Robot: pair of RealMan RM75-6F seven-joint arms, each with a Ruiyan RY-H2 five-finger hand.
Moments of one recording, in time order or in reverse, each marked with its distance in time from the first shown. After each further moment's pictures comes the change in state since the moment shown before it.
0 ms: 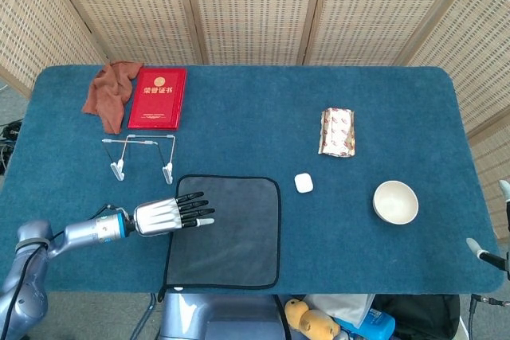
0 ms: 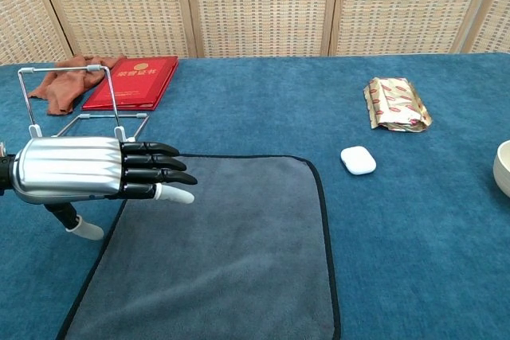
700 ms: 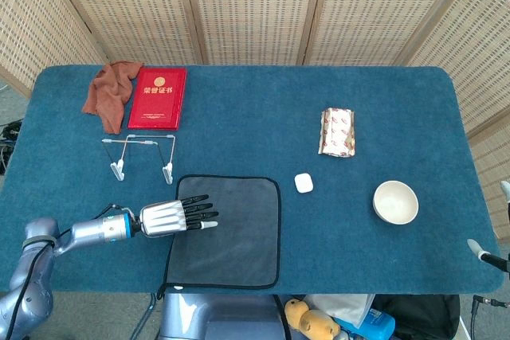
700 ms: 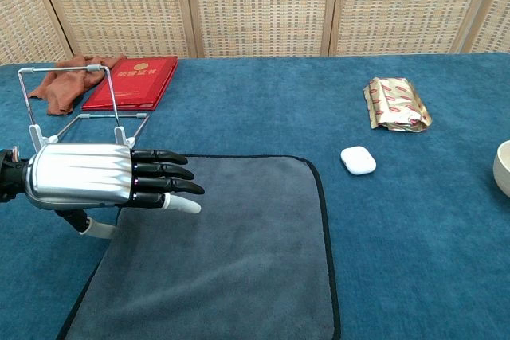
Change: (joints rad) left arm -0.022 -0.014 0.047 0.004 -0.017 -0.024 0.029; right arm -0.005 0.011 -0.003 -0.003 0.000 0.000 0.019
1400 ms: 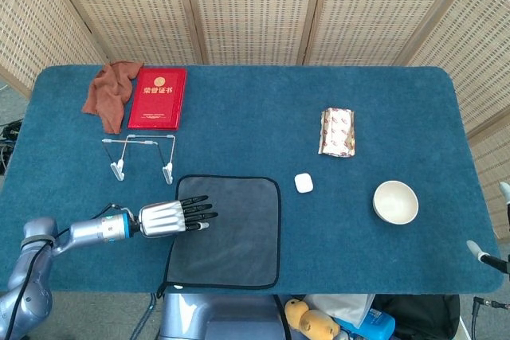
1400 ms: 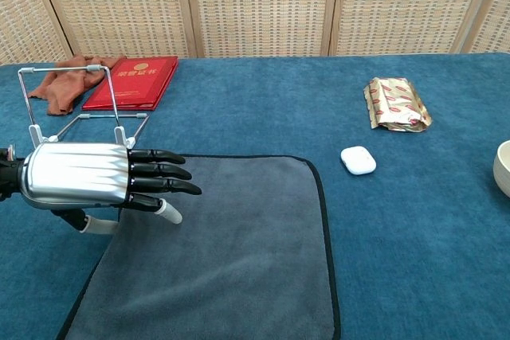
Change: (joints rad) left arm 0.002 0.012 0.023 -0.001 -0.015 0.011 0.016; right arm -0.003 0.009 -0.008 -0.003 -0.013 0.000 0.015
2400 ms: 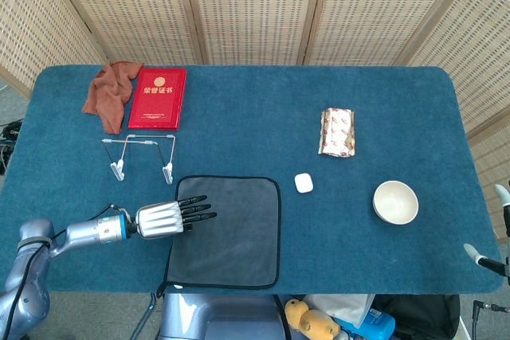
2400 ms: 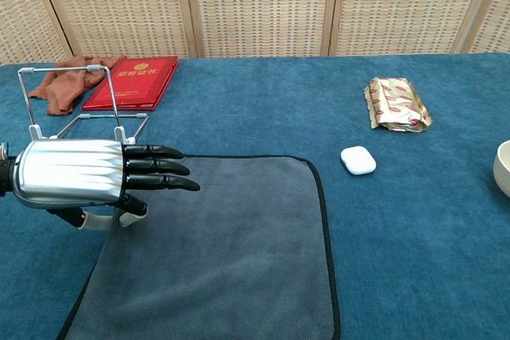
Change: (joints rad) left arm 0.010 0.001 0.004 -0.002 -0.024 0.039 0.053; right arm -0.003 0.017 -0.016 -0.009 -0.021 -0.008 0.025
